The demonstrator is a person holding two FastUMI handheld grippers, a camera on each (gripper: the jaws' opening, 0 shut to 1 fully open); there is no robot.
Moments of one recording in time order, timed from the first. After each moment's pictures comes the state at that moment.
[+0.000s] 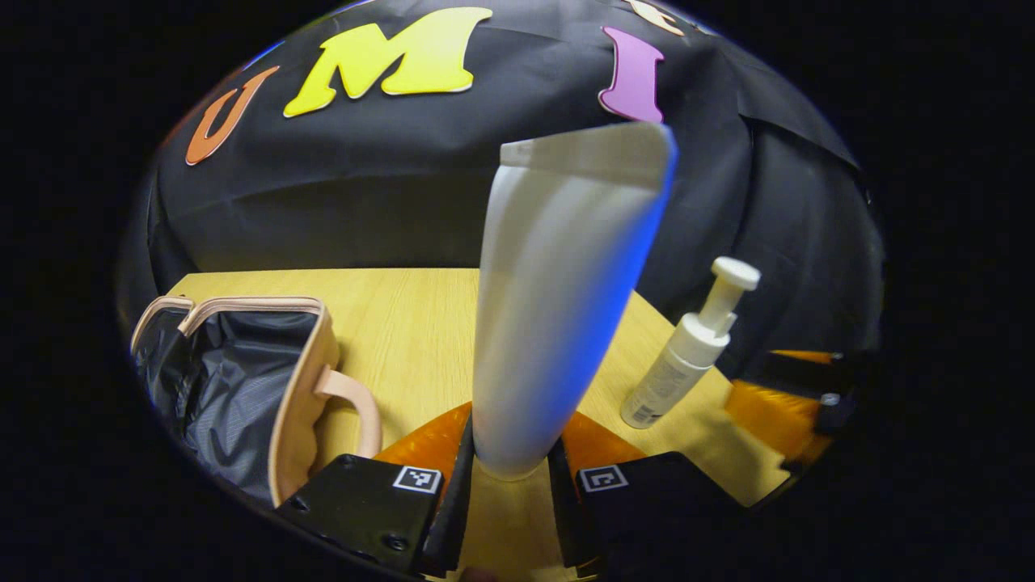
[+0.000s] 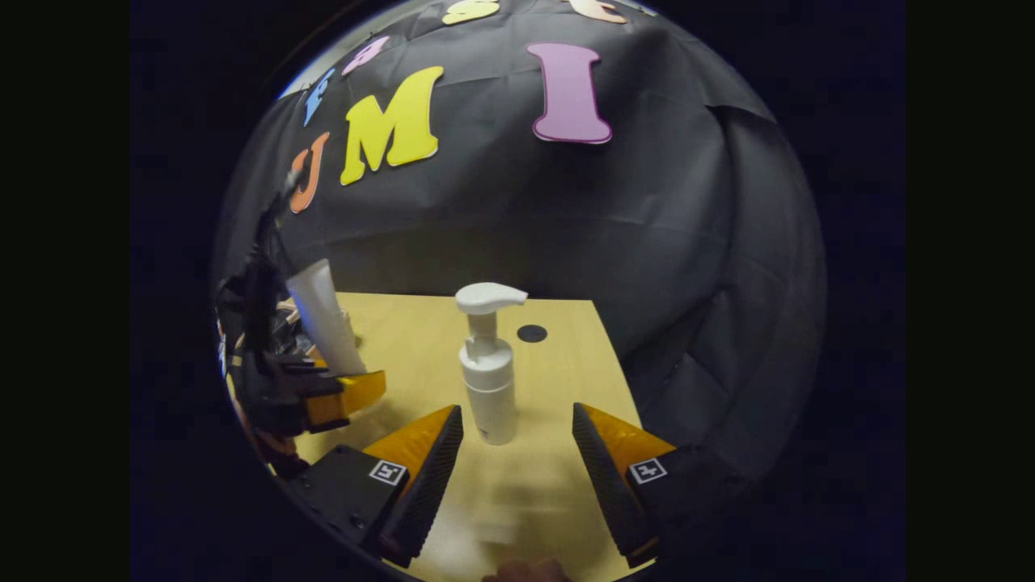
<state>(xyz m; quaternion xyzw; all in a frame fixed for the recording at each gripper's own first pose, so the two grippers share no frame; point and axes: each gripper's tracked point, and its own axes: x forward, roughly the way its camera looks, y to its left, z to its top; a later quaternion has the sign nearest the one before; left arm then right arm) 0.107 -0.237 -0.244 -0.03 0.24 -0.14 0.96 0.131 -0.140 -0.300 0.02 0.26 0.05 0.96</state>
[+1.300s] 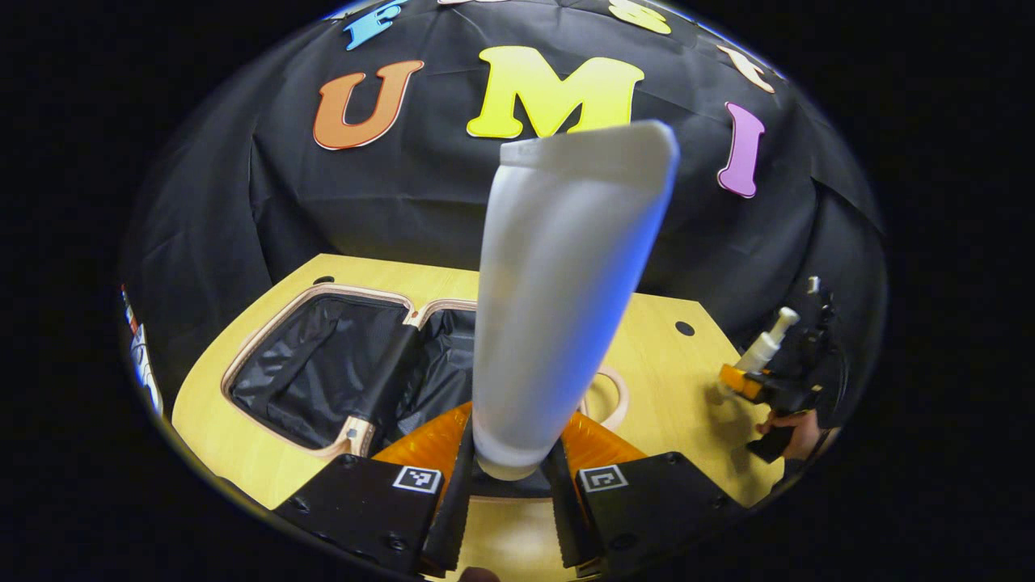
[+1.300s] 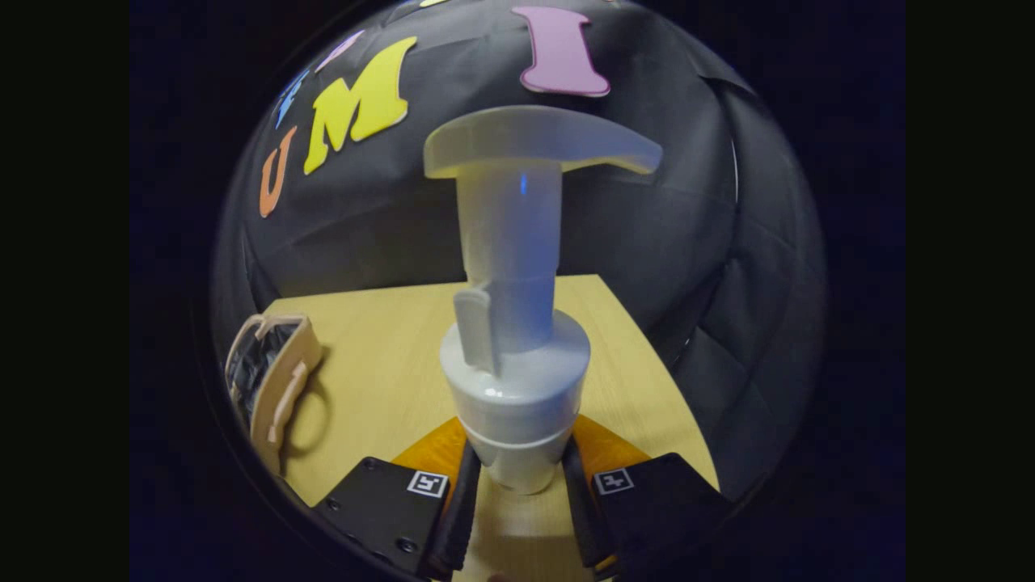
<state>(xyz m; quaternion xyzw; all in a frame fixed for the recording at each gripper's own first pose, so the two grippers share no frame) 0.017 0.008 -0.170 -0.05 0.26 -0.02 0.96 0.176 -0.125 -0.318 0.05 0.28 -0.01 0.96</state>
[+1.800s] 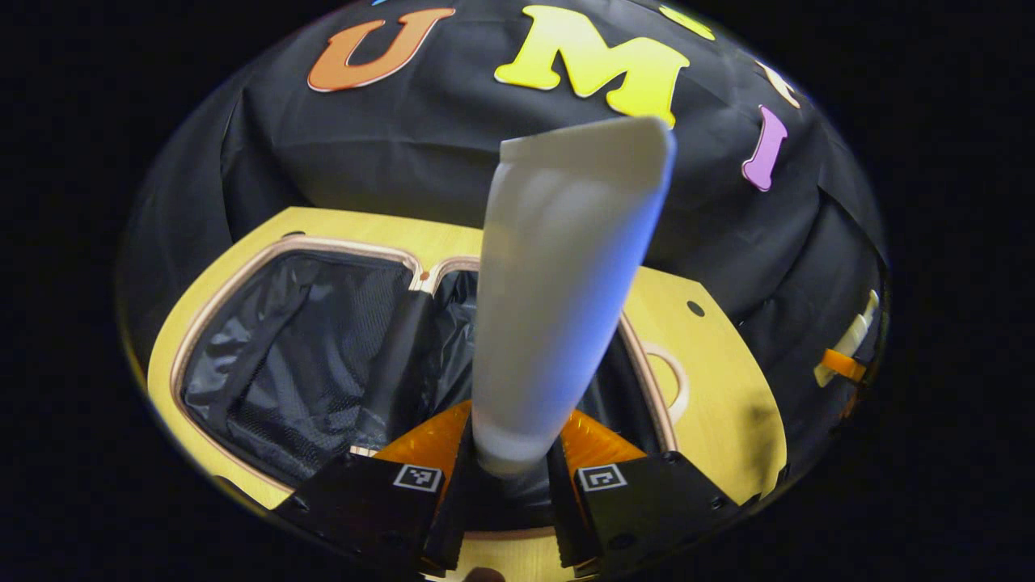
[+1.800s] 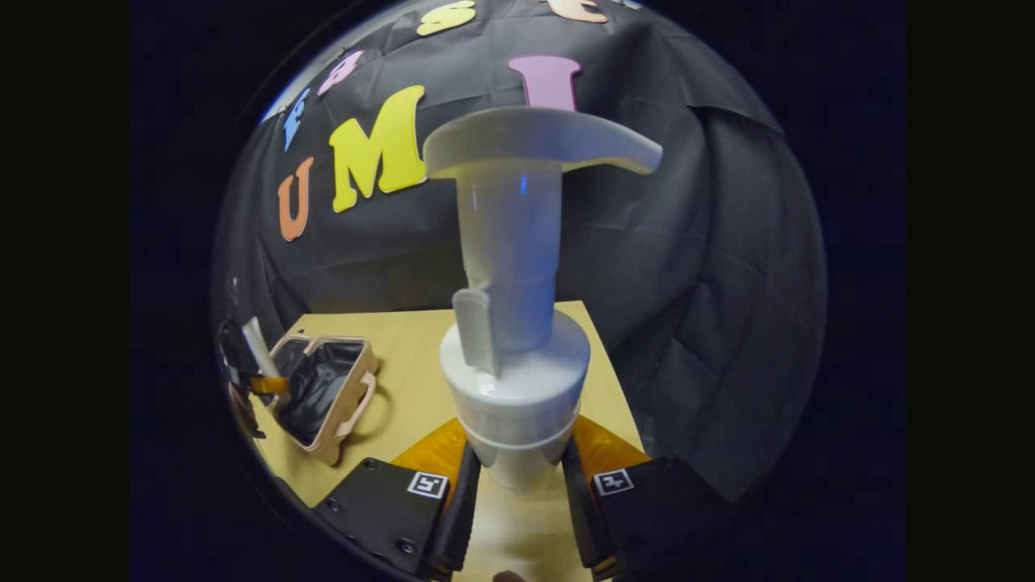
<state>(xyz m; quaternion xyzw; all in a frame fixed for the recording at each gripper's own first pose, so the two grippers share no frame) 0.062 0.056 -0.255 -0.11 0.33 -0.09 0.93 0.053 -0.143 -0.198 0.07 0.29 0.00 0.95</state>
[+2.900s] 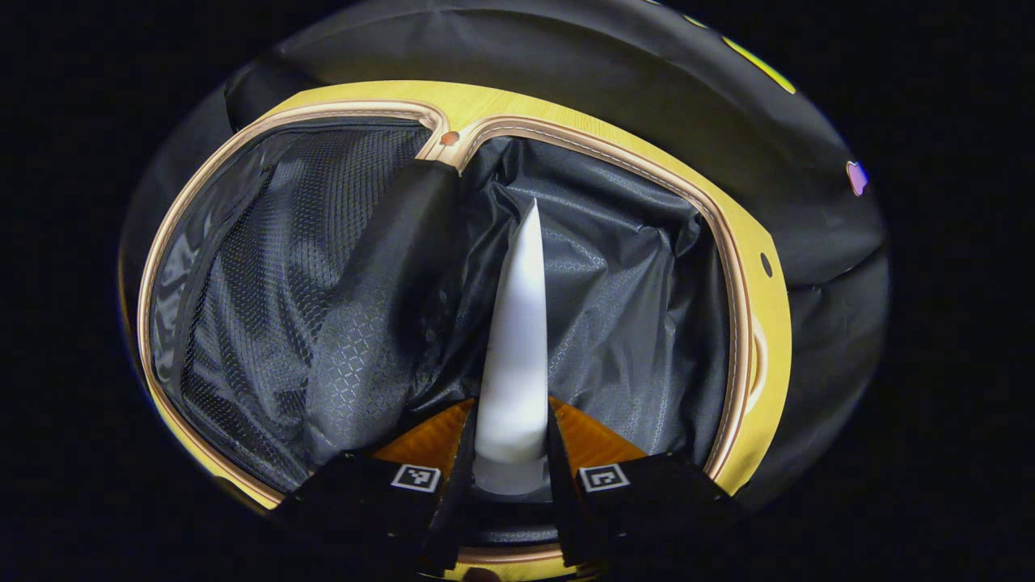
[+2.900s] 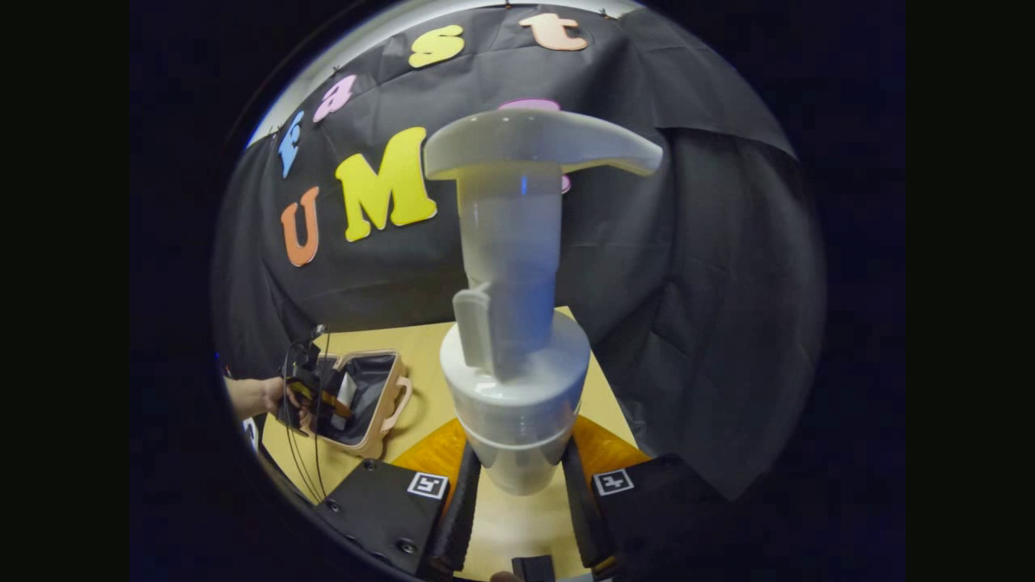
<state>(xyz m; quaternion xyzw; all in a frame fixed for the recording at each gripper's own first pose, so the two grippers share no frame) 0.062 0.065 -0.321 -0.14 0.57 -0.01 0.81 -0.032 -0.115 -0.129 0.07 0.27 -0.01 0.96</state>
